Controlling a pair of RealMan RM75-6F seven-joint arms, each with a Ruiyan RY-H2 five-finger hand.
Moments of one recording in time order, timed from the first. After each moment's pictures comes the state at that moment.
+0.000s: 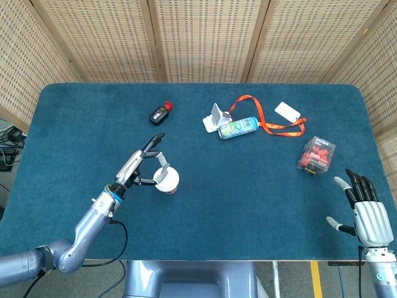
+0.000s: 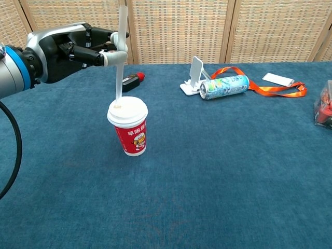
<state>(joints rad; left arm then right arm) -0.67 -1.45 -0.31 -1.71 1.21 0.93 -0.56 0.10 -1.23 0.07 -1.40 -1.57 1.55 0.19</state>
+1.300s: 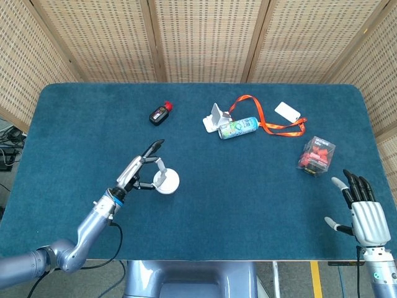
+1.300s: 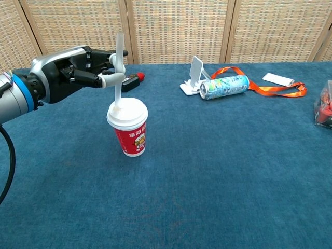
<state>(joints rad) -0.66 -1.52 -0.24 -1.54 1.35 0.95 -0.74 0.11 -1.24 0.07 -1.39 -1.57 1.54 0.18</state>
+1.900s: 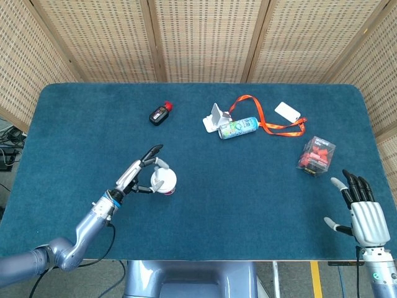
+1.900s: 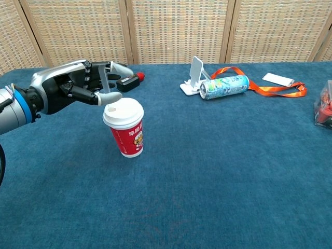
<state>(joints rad) -0.67 -1.55 -0.18 -1.43 1.43 0.96 -0.80 0.11 -1.24 0.06 -1.39 -1.58 1.55 0.17</state>
